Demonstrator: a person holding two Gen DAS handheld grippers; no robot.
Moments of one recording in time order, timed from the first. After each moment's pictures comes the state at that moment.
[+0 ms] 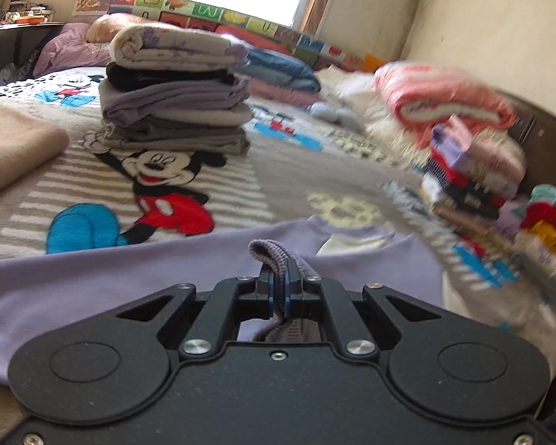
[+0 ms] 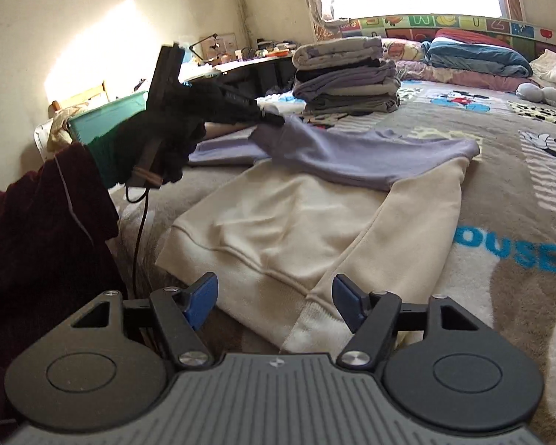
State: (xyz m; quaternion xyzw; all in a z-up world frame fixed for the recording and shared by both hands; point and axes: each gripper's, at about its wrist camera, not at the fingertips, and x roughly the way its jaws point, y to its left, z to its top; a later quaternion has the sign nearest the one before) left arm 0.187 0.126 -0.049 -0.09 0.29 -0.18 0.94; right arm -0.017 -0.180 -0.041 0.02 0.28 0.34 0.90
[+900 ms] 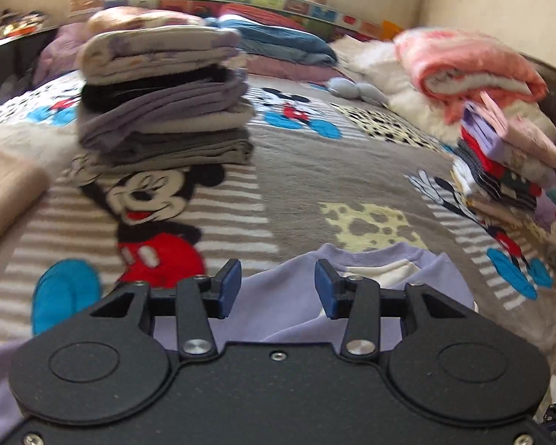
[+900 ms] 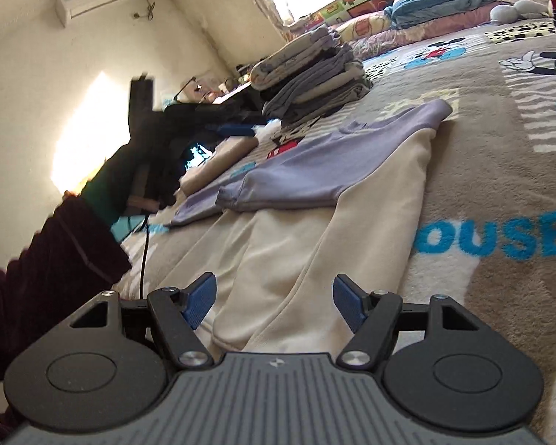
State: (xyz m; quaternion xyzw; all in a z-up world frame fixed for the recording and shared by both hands) left arm 0.242 0.100 -0.024 -0.07 0.32 -0.14 0.94; right arm 0.067 -0.244 -0.070 0.21 0.31 0.36 0.86
